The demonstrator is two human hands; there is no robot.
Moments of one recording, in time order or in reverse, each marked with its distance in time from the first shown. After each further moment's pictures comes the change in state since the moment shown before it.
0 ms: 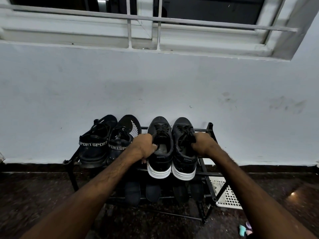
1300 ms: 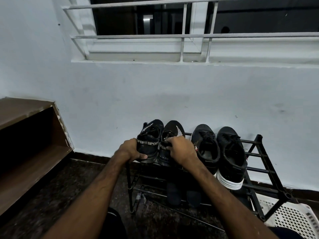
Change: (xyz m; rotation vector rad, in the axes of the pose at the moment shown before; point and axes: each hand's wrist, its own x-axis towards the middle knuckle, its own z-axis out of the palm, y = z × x) left_hand -0.071 -0.183 -0.055 -0.108 0.138 -0.359; right_hand -0.051 -0.201 0.060 -0.079 0.158 -0.540
